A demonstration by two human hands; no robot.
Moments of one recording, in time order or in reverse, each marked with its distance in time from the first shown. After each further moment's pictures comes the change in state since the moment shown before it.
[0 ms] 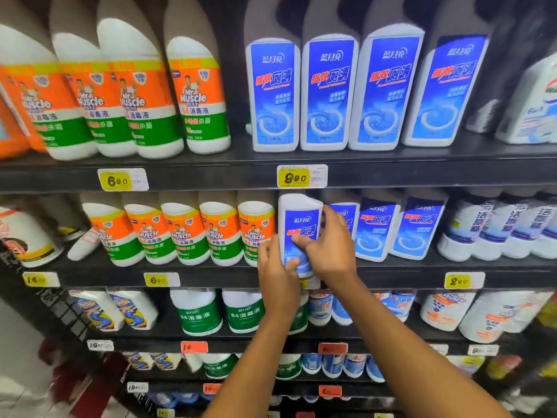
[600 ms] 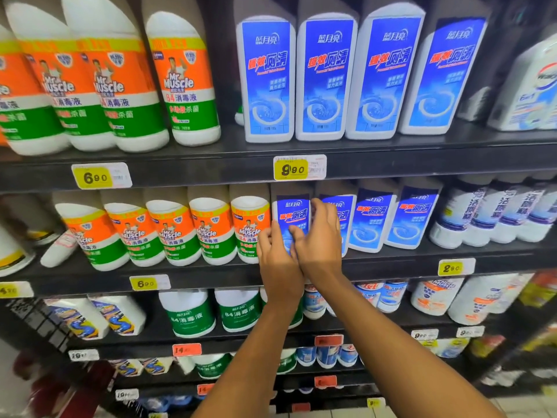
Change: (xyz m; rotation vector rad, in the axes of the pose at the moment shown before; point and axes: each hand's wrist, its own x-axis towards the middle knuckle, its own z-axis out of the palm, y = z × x) left_hand 0.013 -0.008 0.014 0.005 0.059 0.129; right_hand 0.010 0.018 0.037 -0.104 0.145 -0.058
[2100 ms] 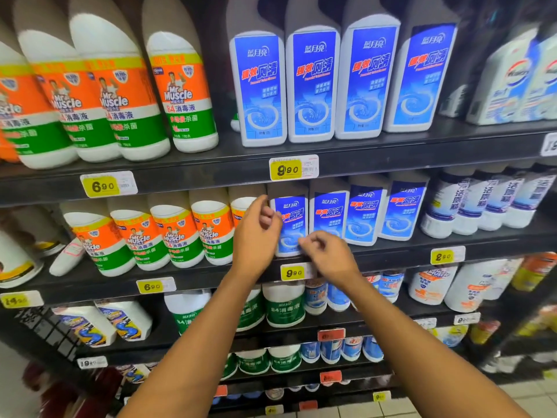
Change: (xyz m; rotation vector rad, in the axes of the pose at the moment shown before) left_hand 0.059 0.031 -0.059 -0.001 -0.267 -0.022; right_hand -0.016 0.038 -0.029 0.095 -0.336 0.120
